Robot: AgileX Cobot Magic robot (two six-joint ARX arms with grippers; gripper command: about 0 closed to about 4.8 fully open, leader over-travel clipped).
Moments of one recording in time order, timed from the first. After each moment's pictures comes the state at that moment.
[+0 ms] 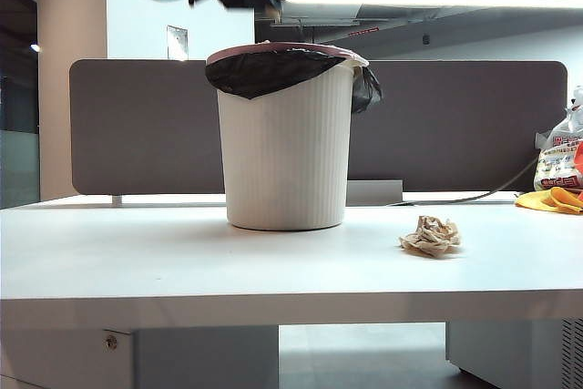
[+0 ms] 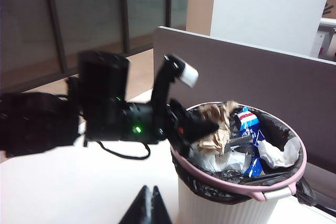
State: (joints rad) left arm -0.42 1.97 1.91 -0.08 0.17 -0.09; right arm 0.54 1.16 1.48 -0.32 -0.18 0.00
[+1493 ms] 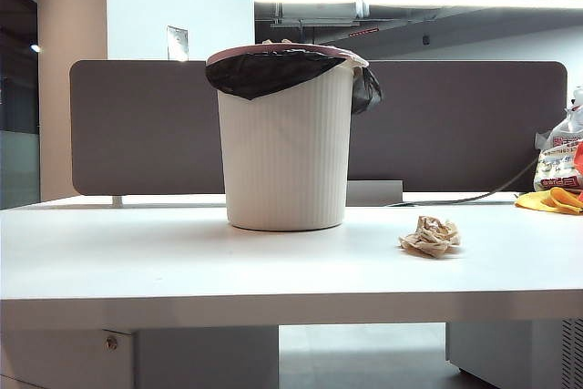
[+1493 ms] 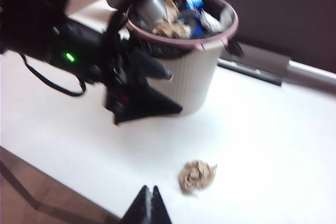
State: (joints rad) left arm -0.75 1.83 1.83 -0.47 0.21 -0.06; right arm 0.54 0.77 1.43 -0.95 0.03 0.00
